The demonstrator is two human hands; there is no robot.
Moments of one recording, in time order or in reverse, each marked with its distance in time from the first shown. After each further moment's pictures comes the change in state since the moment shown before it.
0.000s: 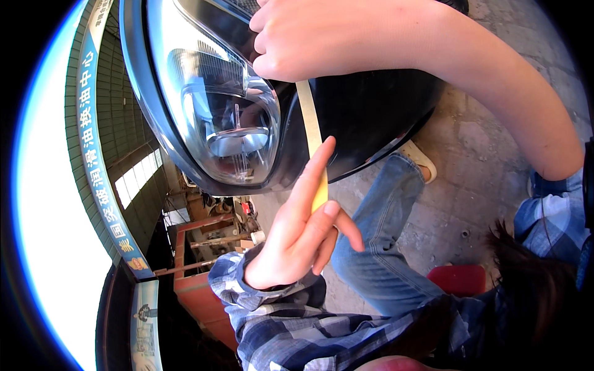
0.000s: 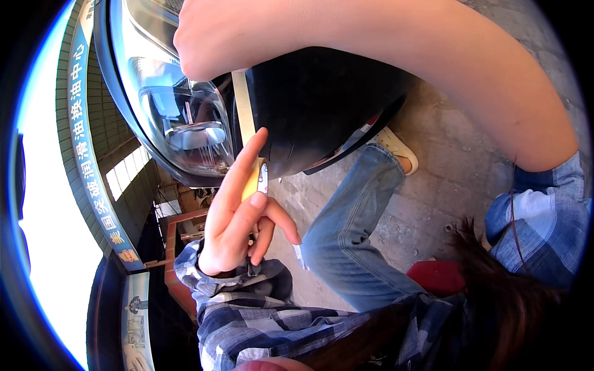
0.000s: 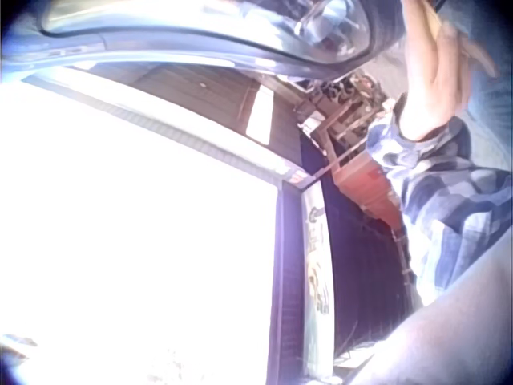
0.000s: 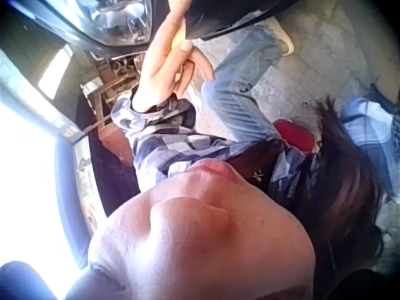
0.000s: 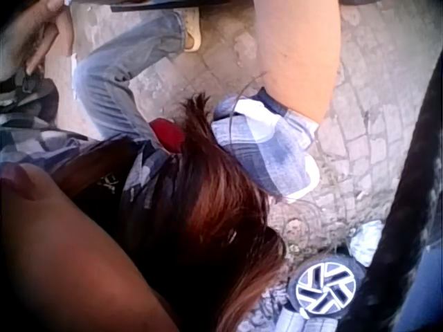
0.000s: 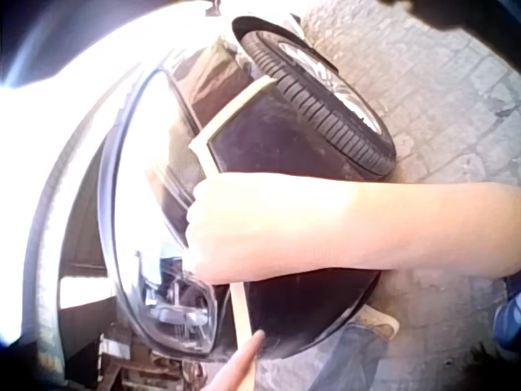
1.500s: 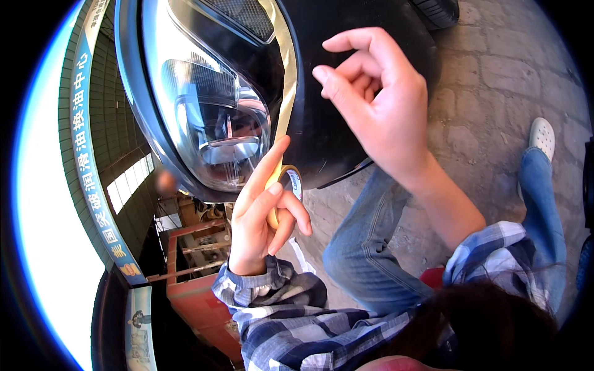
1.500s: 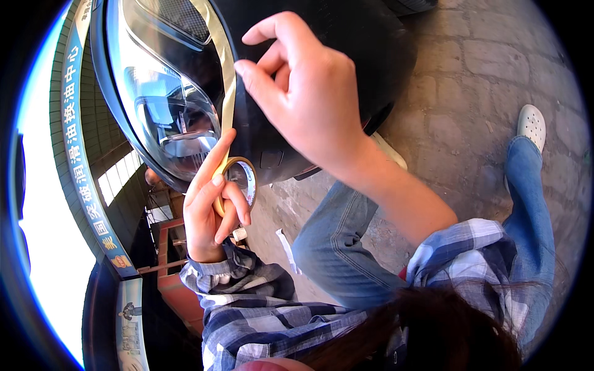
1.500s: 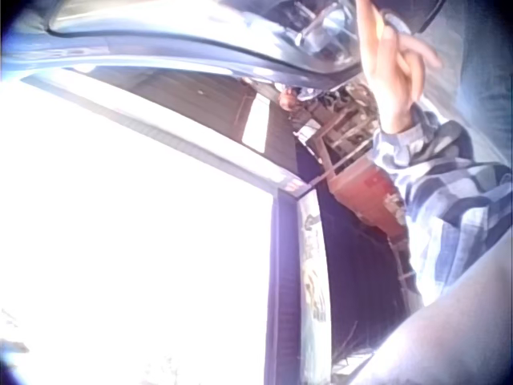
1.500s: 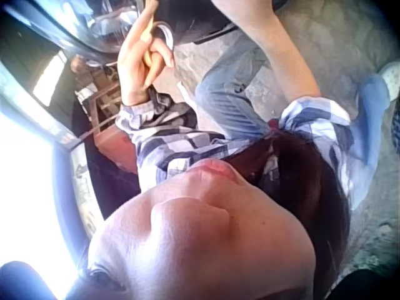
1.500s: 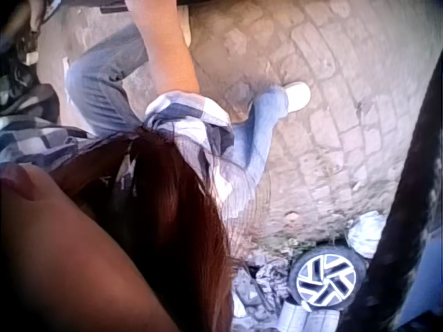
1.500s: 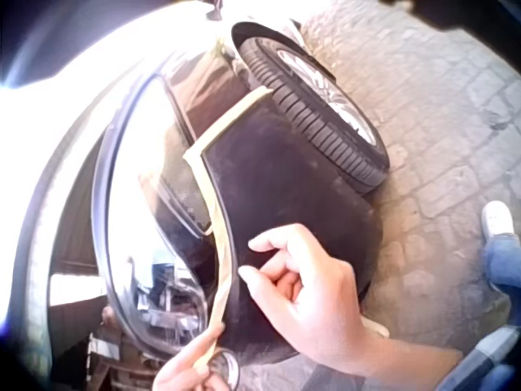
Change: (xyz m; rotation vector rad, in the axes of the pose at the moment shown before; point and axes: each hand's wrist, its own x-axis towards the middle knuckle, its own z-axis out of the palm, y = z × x) left_hand 0.007 -0.029 -0.040 -0.315 0.162 0.148; right_hand -0.030 -0.105 0.028 0.754 0.708 1.296
